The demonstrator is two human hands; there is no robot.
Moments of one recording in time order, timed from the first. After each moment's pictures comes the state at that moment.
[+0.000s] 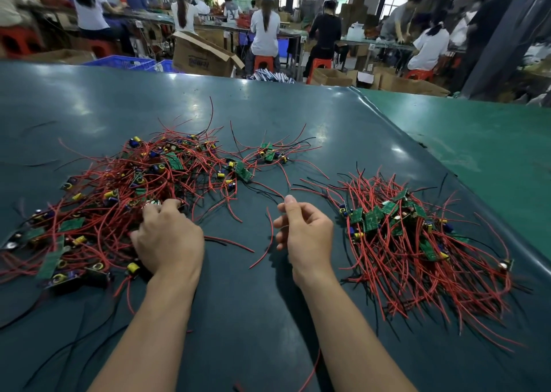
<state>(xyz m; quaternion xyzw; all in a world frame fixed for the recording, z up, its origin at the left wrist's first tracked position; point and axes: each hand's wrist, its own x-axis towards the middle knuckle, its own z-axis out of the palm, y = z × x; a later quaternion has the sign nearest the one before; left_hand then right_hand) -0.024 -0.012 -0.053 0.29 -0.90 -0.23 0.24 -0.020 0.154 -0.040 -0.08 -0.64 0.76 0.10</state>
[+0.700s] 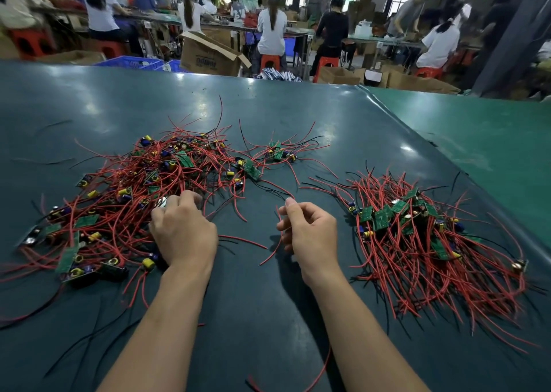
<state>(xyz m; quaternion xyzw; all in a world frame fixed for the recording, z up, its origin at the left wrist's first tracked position) -0.026 -0.015 -0.054 0.23 -0.91 -0.22 0.26 -0.017 0.151 -0.044 -0.05 -0.70 0.71 0.08</state>
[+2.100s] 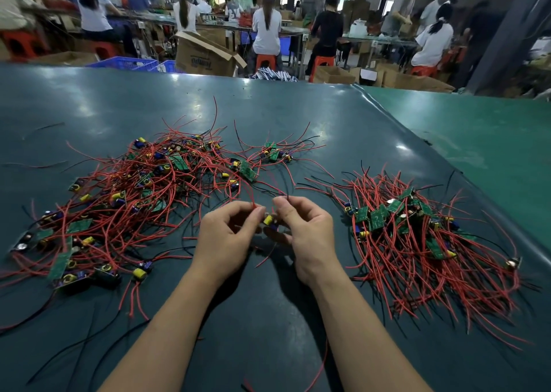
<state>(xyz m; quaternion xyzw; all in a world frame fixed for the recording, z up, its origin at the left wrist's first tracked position) -0.014 0.024 -0.050 -0.06 -0.78 -0.59 0.20 -0.022 0.150 -0.038 -0.02 -0.57 0.82 0.05</state>
